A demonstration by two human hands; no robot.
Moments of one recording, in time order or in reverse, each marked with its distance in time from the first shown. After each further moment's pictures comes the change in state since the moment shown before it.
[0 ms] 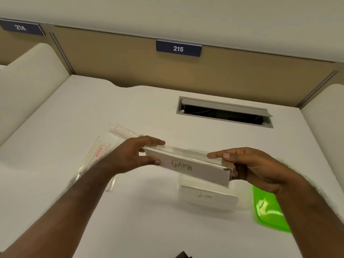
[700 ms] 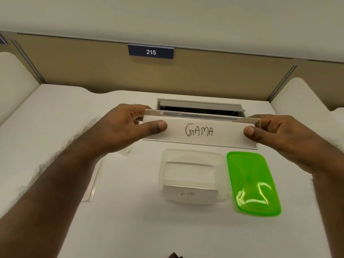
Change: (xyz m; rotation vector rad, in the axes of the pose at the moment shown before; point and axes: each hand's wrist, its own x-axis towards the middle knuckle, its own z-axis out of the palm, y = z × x) left_hand 0.017 0.132 -0.010 -0.013 0.030 0.137; right_hand -0.093 -0.059 -0.031 -0.541 0.387 -0.392
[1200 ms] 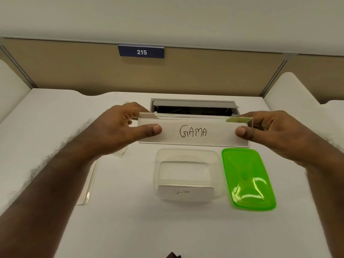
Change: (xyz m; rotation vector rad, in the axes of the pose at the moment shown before) left_hand 0.007 0.003 0.008 0.075 -0.007 0.022; right_hand -0.005 0.009 -0.012 -0.081 0.017 -0.021
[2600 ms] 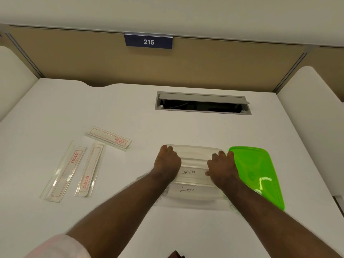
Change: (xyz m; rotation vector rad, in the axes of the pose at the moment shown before) left_hand 0.041 -0.121 0.198 1.251 -0.361 0.010; right_hand 0.049 0.187 0.150 -1.334 -0.198 0.186
